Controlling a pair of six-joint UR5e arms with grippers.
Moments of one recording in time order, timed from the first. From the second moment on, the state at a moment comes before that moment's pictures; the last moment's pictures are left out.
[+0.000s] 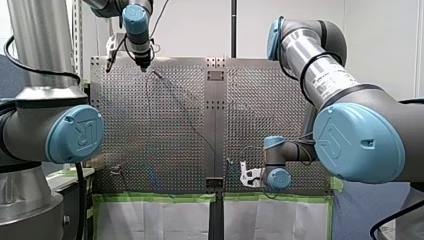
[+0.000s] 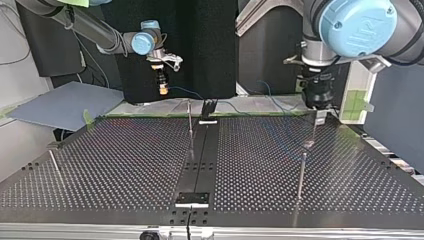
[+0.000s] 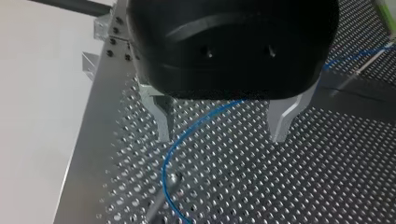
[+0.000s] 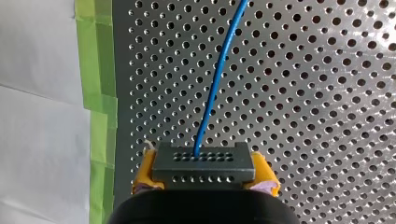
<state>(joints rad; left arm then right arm) -0.22 -1.40 -1.69 -3.50 -1.96 -1.64 2.02 -0.69 1.85 -0.96 1.55 1.50</state>
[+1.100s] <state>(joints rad) -0.22 -1.39 -1.69 -3.40 -2.03 -1.53 2.02 -0.69 1.85 -0.96 1.55 1.50</state>
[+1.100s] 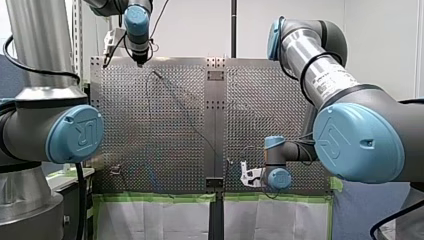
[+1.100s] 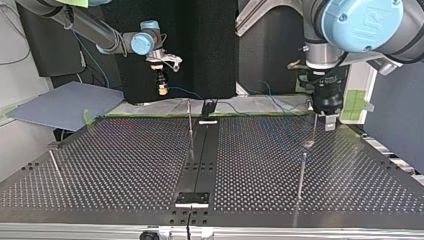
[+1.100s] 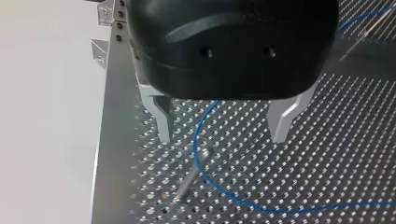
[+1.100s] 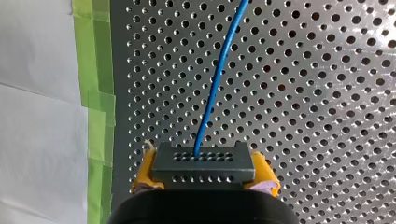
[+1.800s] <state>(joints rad) -0.26 -1.48 -1.67 -3.22 -1.93 -1.37 2.02 -0.69 1.85 -0.97 1.55 1.51</state>
